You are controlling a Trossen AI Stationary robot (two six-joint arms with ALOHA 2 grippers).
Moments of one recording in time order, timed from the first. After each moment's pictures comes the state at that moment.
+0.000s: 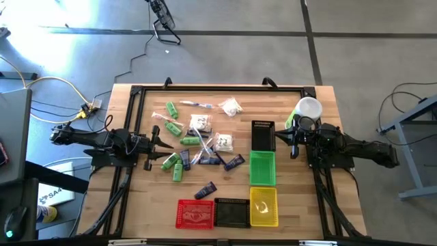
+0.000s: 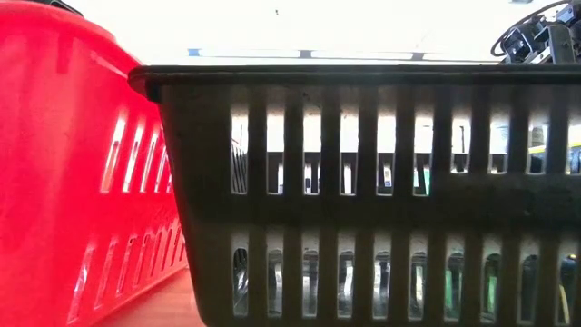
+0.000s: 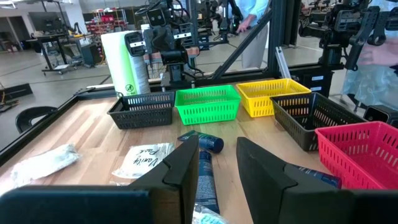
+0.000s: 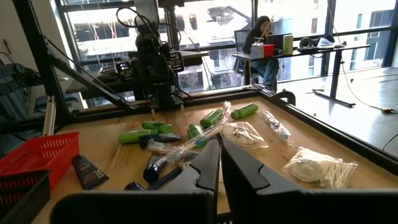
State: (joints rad) left arm -0.16 0.06 0.01 0.02 -0.06 0.07; right arm -0.17 0.02 0.01 0.02 0.00 0.10
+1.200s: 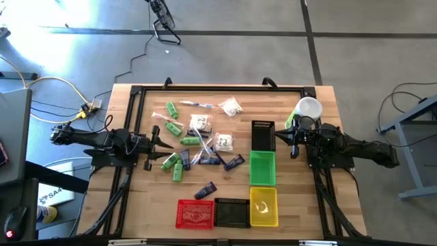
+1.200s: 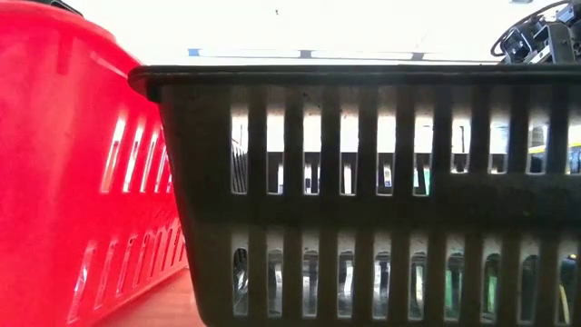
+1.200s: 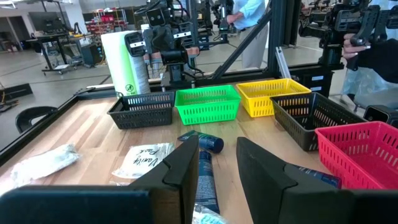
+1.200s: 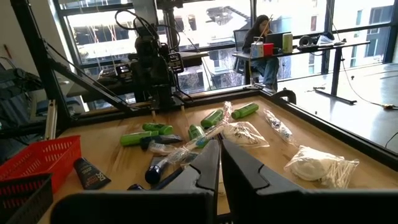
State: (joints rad) left arm -0.16 0.06 0.01 0.02 -0.06 0.07; right arm -0.17 0.02 0.01 0.03 0.00 0.13
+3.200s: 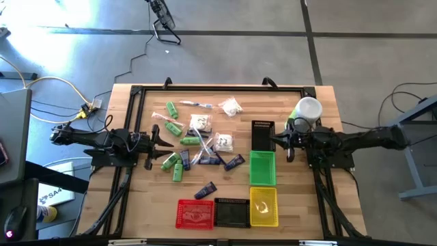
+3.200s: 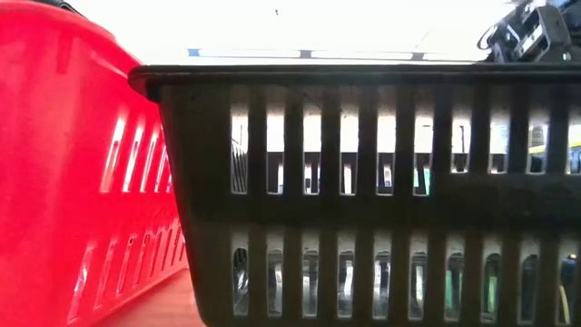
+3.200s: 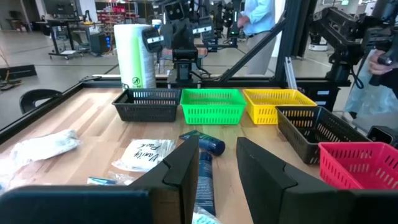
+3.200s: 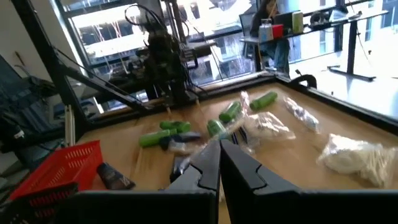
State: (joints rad) left arm -0.16 0.06 0.01 0.03 -0.10 -0.03; right arm 0.05 0.38 0.07 0.29 0.18 0.23
